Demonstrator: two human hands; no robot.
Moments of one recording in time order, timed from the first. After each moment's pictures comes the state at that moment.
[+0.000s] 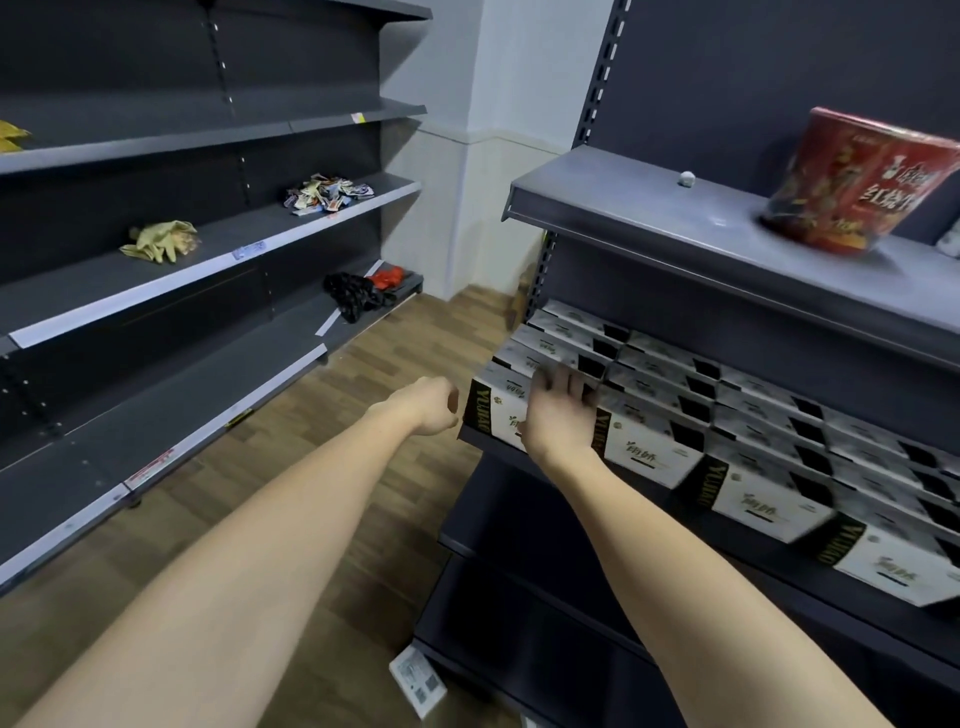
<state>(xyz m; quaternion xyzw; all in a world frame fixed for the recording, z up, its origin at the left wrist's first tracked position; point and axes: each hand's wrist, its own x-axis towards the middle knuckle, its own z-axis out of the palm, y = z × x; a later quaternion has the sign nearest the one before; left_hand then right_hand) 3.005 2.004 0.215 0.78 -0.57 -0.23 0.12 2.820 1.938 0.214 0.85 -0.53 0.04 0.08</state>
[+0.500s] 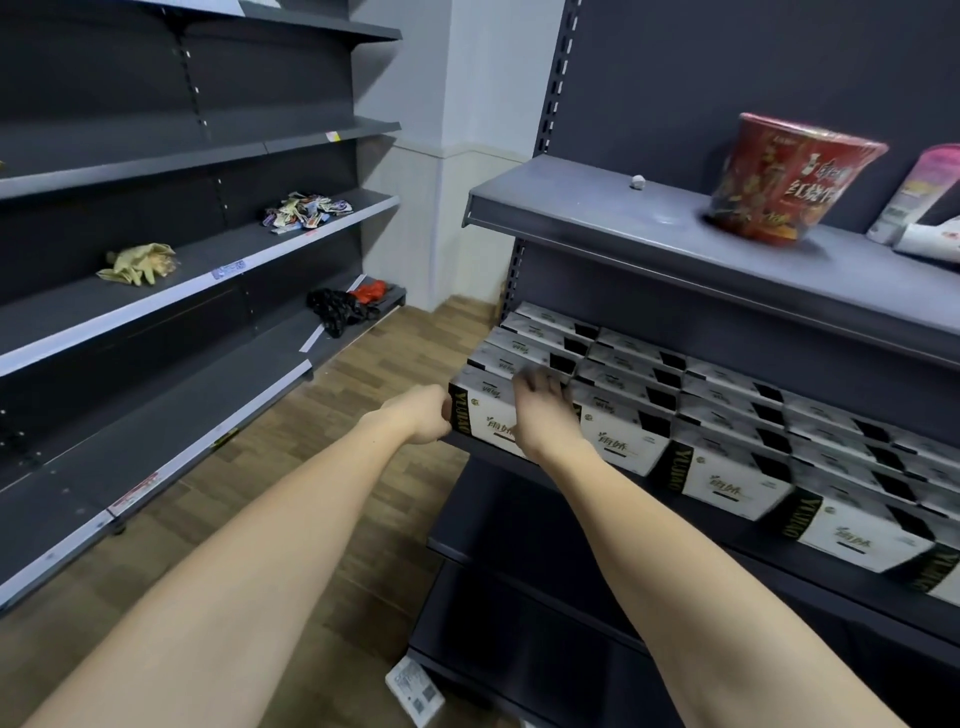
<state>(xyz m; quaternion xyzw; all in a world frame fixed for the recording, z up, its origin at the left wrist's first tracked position) 2.975 2.012 0.229 0.77 -0.59 -0.22 0.10 2.791 1.942 0.230 0.88 -0.47 0.06 0.00</state>
